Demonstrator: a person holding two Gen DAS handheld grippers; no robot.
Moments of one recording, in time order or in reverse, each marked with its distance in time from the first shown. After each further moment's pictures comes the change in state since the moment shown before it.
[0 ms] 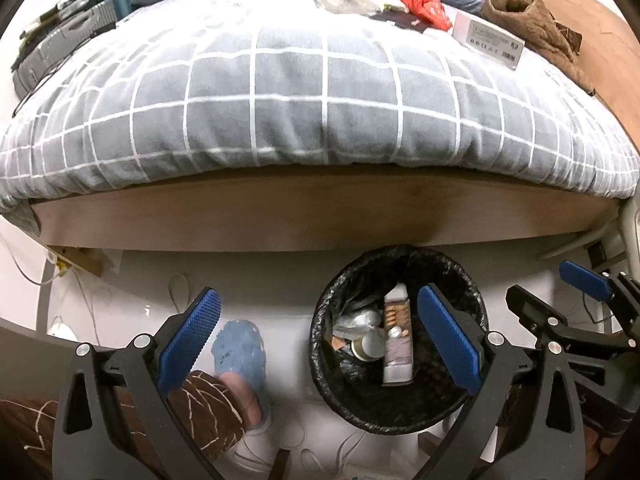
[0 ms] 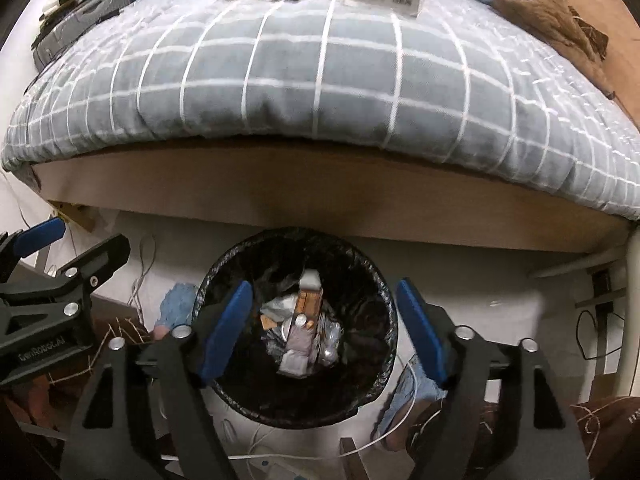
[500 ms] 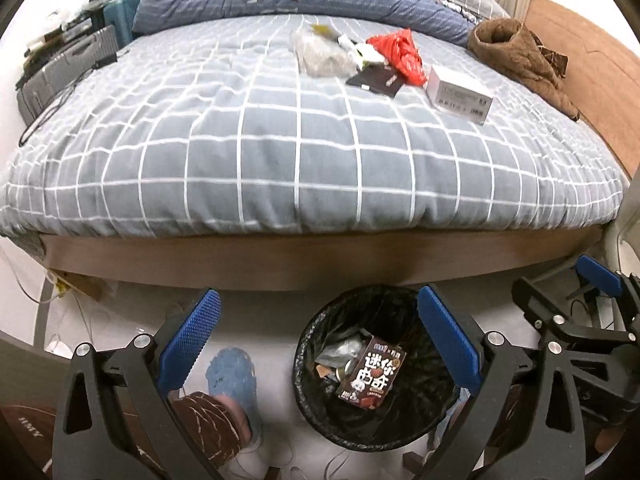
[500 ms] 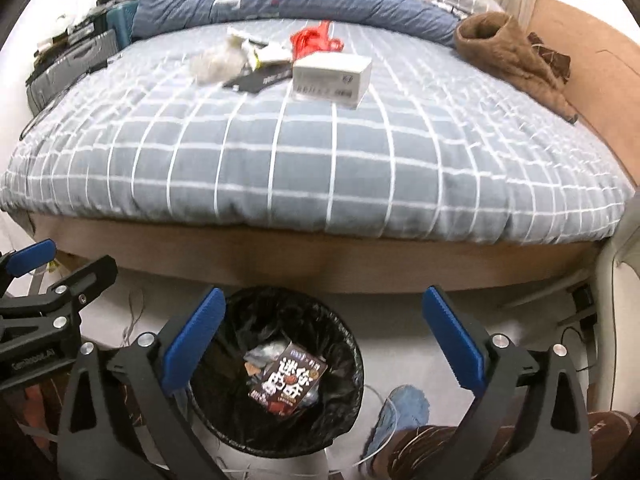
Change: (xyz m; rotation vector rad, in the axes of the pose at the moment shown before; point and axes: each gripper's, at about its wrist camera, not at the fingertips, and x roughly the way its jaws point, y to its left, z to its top) left arm -0.048 -0.016 0.028 0.002 -0.112 -0.020; right arm -0.053 -0.028 0.024 0.049 -0.184 -0.068
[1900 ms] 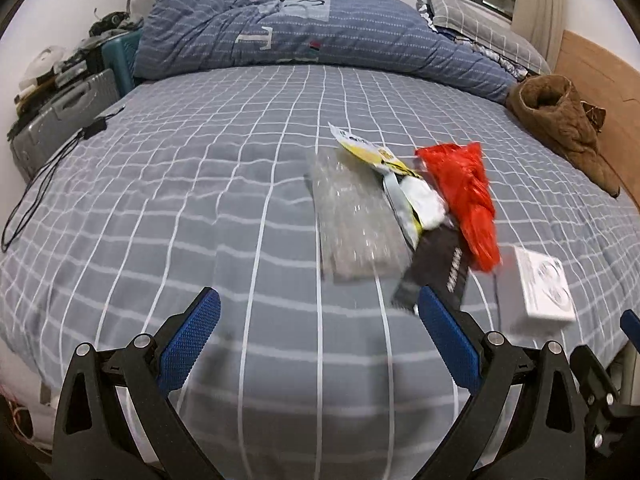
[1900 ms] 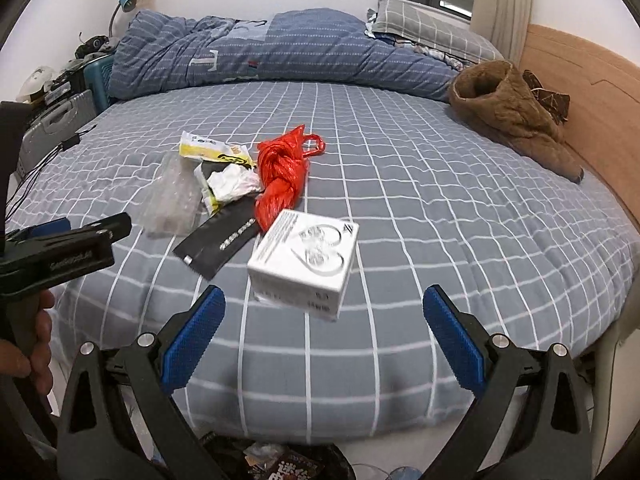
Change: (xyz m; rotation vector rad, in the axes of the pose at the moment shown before) left arm 0.086 0.016 0.206 -0.029 -0.112 0.067; right arm 0.046 -0.022 0.152 0.046 -0.158 -0.016
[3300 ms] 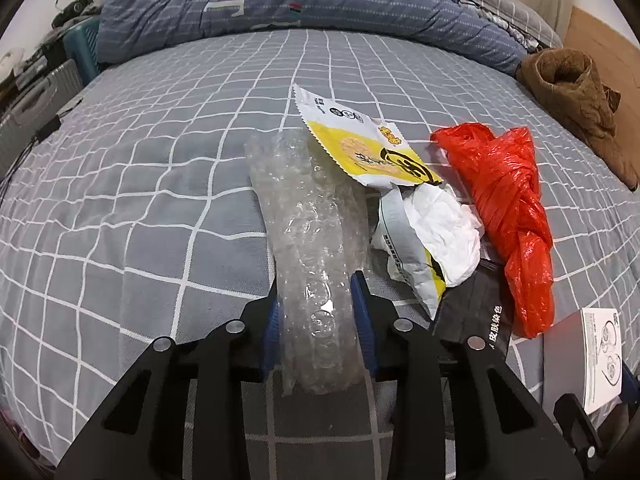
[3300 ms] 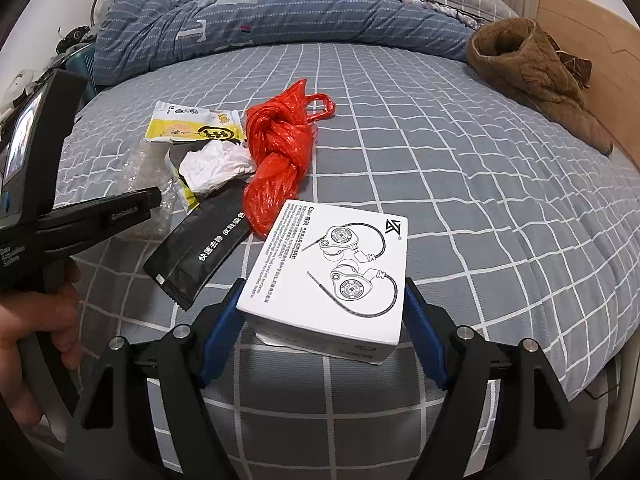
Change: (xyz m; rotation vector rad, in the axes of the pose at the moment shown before) left arm 0.096 -0.026 0.038 0.036 0.113 -0.017; right arm 0.070 0.002 0.016 0.047 0.134 0.041
